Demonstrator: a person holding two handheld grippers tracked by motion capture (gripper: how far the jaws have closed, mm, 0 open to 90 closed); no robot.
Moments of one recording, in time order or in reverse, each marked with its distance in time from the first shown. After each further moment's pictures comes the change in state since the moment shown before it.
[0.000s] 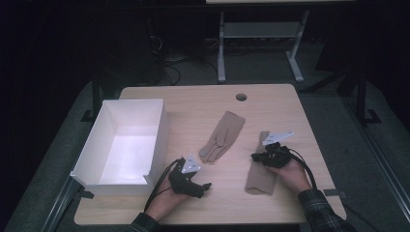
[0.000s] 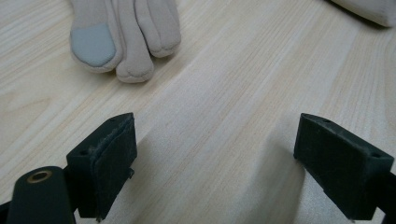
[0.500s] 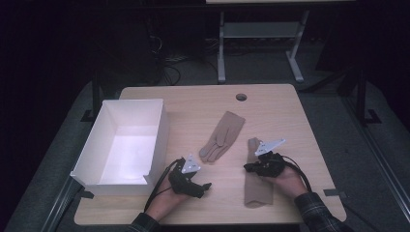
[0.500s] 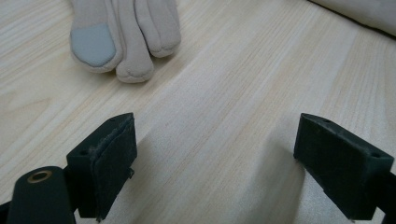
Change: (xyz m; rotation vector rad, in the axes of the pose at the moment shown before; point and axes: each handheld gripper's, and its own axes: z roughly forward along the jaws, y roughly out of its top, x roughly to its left) left arm 0.000 0.000 0.000 -0.001 0.000 0.000; right arm 0.034 -0.001 0.003 0.034 0.116 -0.095
